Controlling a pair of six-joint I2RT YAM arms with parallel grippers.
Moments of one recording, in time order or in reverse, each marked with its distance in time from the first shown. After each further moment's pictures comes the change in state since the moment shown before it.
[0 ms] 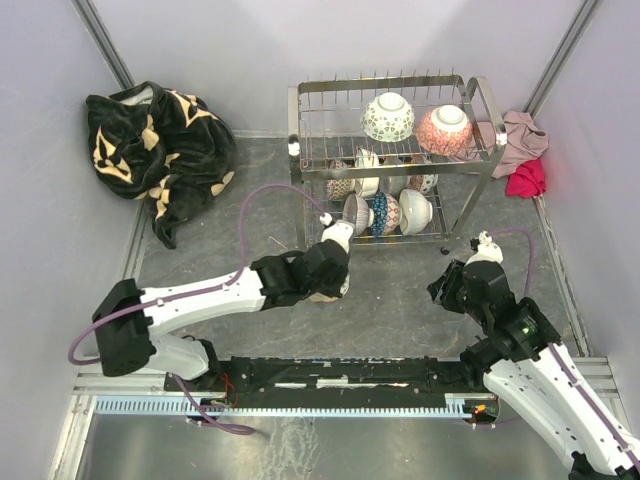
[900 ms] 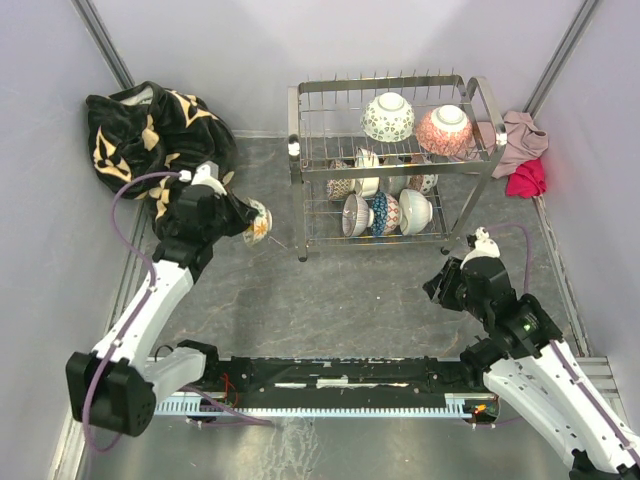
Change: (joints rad) left arm 0.850 -0.365 -0.154 0.126 0.391 -0.057; right arm 0.000 0.033 0.036 0.006 -0.062 -0.009
